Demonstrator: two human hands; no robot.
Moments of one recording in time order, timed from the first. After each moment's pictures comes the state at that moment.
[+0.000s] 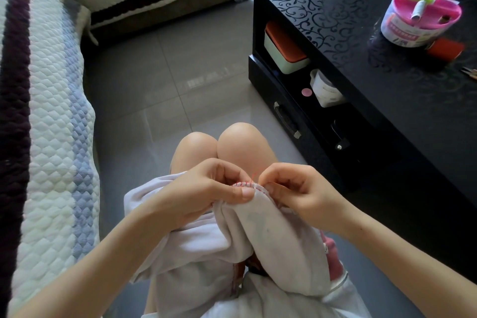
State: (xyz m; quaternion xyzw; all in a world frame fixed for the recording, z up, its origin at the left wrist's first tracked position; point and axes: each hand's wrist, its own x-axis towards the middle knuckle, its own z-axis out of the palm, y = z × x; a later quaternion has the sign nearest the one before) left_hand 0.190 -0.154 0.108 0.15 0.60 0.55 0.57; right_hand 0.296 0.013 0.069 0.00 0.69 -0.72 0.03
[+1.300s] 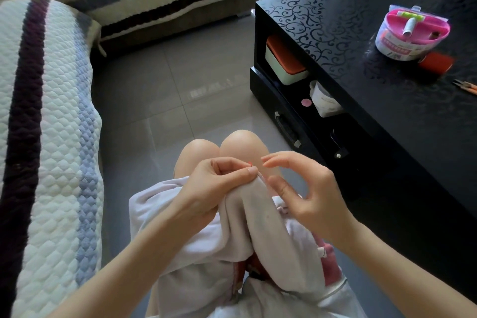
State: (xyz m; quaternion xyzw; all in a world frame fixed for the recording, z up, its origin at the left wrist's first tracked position) left_hand 0.206 -0.141 0.099 0.03 0.63 0.66 0.40; right_hand 0.300 0.012 0.073 0.01 0.86 -0.47 -0.21
